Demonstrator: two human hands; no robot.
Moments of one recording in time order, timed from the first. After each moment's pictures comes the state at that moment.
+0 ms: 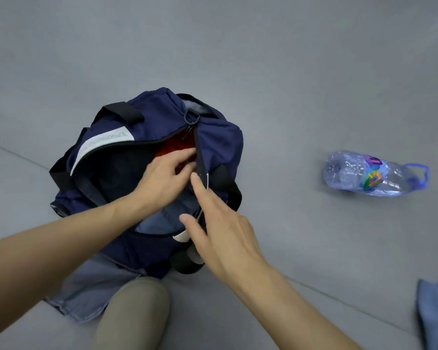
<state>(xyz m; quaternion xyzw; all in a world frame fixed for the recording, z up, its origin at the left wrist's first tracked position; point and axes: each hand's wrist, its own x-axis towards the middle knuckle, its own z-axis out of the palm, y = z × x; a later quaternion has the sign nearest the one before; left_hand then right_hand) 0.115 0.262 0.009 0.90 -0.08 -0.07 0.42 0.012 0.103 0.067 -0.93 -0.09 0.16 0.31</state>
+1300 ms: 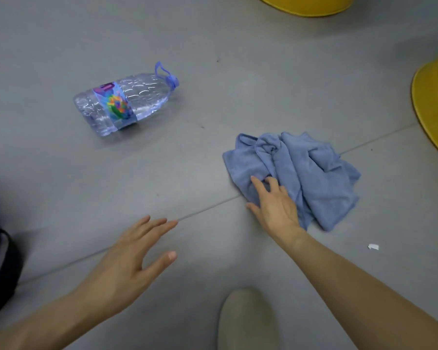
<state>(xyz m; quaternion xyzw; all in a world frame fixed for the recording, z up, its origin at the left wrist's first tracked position) -0.093 -0.011 -0.001 0.81 -0.44 -0.34 0.21 -0.262 -0.306 -0.066 -0.90 0.40 0.14 0.07</state>
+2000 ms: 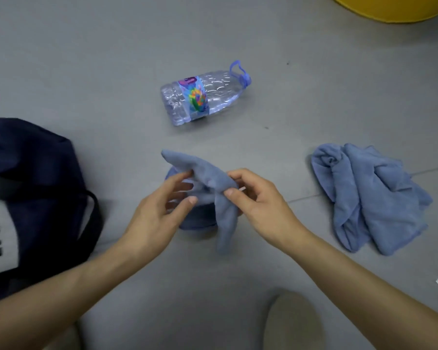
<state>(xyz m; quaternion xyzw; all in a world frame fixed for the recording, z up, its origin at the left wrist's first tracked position) -0.041 0.010 0.016 0.79 -0.25 -0.30 0.47 -0.151 -0.177 0.043 -0.72 0.24 0.01 0.65</state>
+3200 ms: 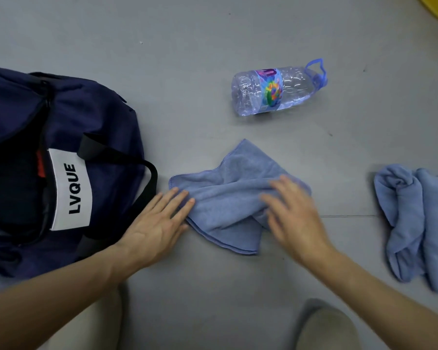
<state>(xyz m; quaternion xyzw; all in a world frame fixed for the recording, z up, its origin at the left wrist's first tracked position) -0.009 0.154 -0.073 0.87 -0.47 -0.14 -0.05 -0.147 -0.151 -0.054 -0.99 0.01 -0.08 0.14</state>
